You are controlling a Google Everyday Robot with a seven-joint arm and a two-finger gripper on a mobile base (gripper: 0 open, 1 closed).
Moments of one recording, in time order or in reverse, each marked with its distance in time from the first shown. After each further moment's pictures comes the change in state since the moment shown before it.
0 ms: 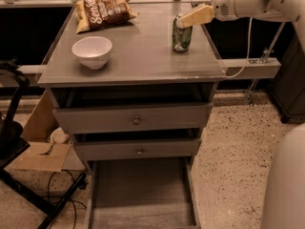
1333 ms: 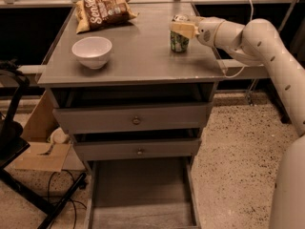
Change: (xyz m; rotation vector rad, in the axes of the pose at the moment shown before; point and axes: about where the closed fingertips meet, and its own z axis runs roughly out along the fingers) arm 0.044 0.001 0.063 -0.005 -0.296 0.304
